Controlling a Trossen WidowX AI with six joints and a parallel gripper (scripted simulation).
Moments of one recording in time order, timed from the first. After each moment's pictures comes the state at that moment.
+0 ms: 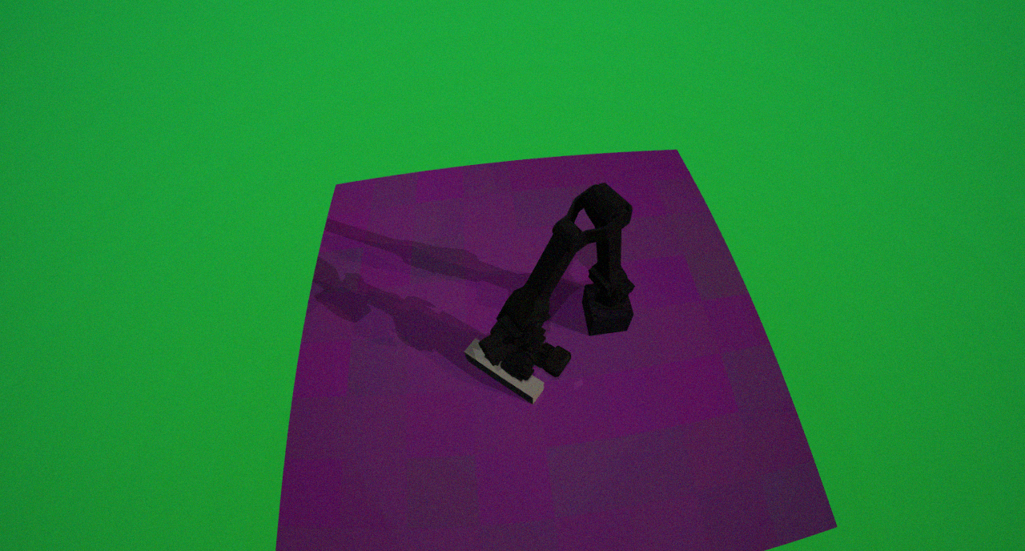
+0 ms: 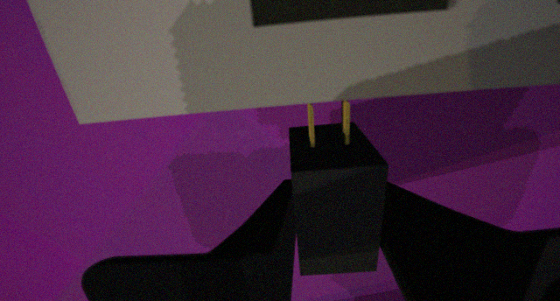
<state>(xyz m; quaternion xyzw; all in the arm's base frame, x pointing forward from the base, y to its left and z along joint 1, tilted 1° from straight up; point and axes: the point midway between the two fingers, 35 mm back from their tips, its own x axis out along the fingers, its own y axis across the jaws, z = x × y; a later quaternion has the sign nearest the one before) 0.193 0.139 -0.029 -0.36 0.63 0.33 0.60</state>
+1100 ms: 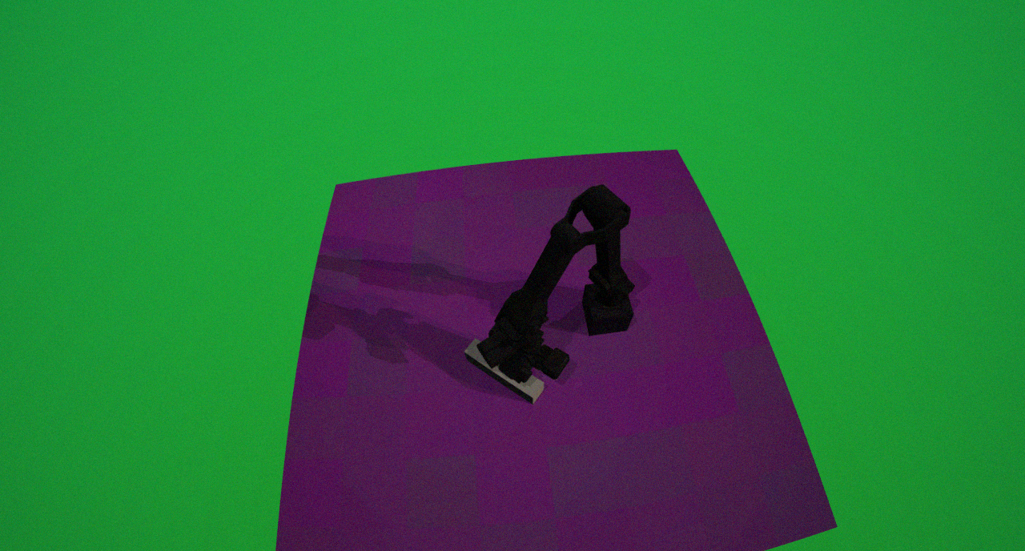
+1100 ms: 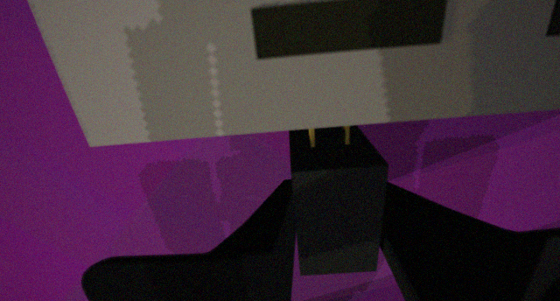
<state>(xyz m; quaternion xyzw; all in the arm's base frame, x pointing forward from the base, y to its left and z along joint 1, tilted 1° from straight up) 0.197 0.144 -0.029 -0.36 0.63 0.33 0.61</state>
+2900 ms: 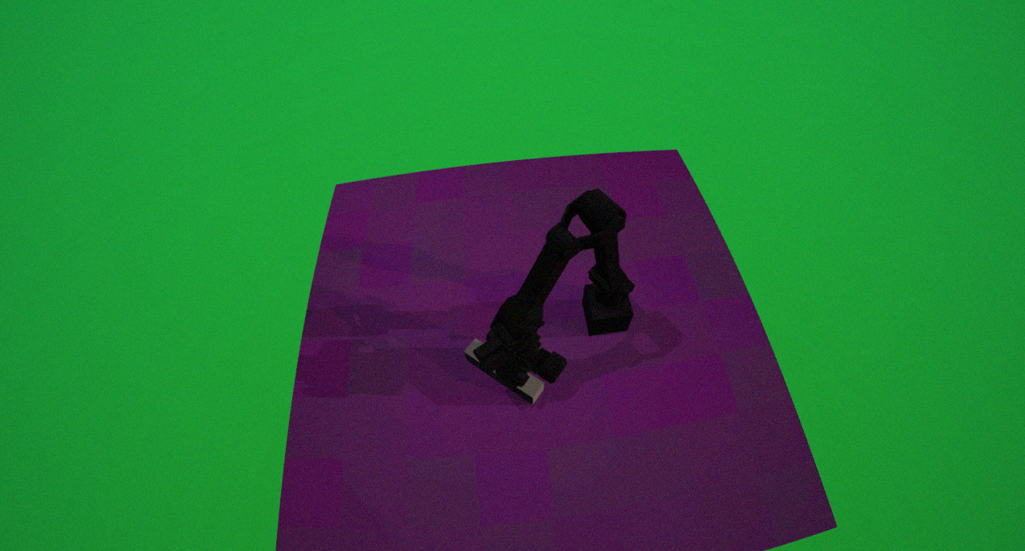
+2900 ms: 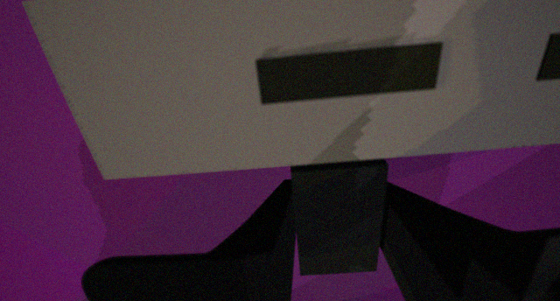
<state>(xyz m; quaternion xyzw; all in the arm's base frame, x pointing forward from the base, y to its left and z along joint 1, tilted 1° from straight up) 0.202 0.153 -0.028 -0.36 0.64 0.32 0.60</state>
